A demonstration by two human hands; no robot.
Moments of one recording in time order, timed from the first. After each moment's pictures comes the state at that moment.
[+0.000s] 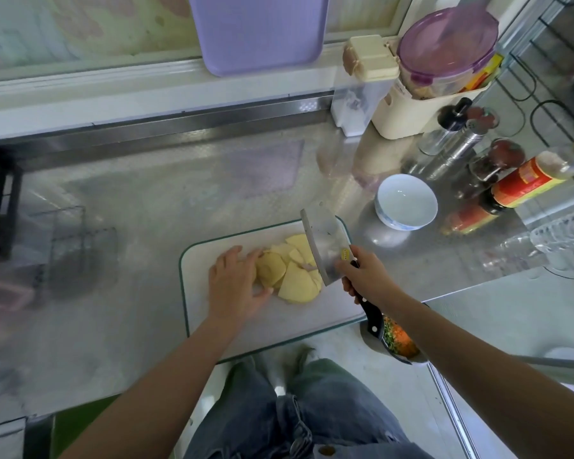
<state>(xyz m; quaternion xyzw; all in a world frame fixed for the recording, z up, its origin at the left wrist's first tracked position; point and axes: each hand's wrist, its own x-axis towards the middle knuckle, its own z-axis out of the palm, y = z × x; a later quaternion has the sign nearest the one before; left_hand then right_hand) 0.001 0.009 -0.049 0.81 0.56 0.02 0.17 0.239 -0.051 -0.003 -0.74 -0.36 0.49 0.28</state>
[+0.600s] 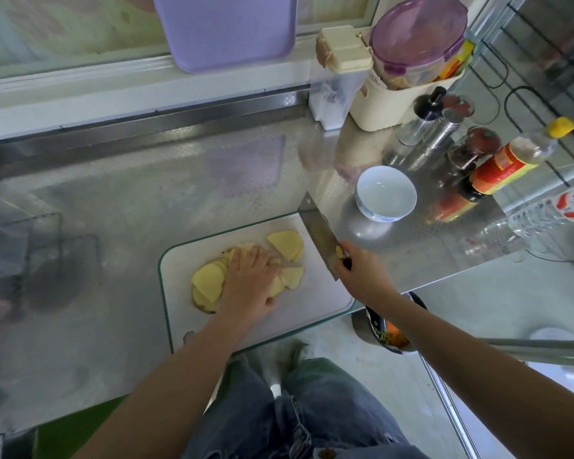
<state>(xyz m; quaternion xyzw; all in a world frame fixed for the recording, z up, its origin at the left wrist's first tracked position) 0.046 0.001 -0.061 0.91 0.40 -0.10 0.05 0.263 -0.065 -0.018 -0.79 -0.51 0.28 0.16</state>
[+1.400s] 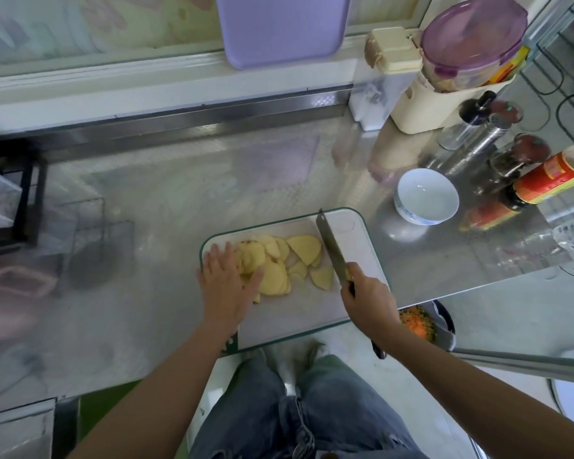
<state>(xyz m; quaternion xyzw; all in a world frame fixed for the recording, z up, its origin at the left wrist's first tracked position) -0.044 0.005 -0.071 0.71 0.66 0.05 0.24 0.191 -0.084 -0.031 -0.80 -0.56 0.22 0.05</state>
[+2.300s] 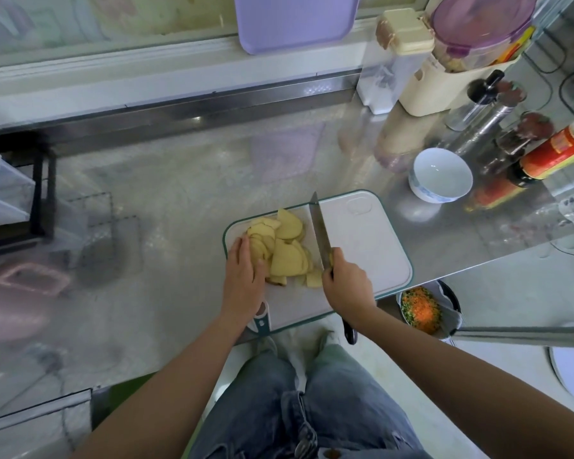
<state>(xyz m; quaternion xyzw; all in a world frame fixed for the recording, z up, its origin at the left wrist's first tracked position) -0.077 -0.003 -0.069 0.69 0.59 0.18 0.38 0.101 -0.069 -0.032 -0.82 -0.51 0.23 0.07</state>
